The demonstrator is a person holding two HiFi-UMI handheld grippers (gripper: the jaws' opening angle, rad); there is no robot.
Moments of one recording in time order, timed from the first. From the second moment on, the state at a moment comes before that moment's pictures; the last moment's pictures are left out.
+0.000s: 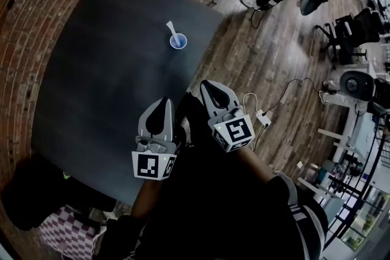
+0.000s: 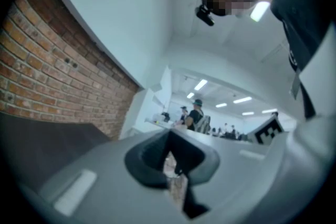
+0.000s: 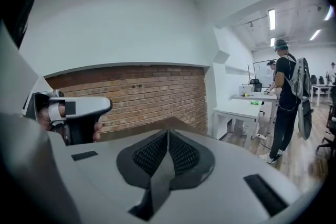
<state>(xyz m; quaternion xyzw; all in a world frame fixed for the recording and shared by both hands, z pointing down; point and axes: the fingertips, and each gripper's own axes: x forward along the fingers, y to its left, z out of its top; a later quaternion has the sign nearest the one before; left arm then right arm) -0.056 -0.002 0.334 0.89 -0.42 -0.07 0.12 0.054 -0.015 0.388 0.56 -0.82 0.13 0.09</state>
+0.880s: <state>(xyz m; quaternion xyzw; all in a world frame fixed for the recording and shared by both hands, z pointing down) -0.031 -0.131 0.423 0.84 -0.51 -0.03 0.20 0.044 -0.153 0.515 0.45 -0.84 0.21 0.21</state>
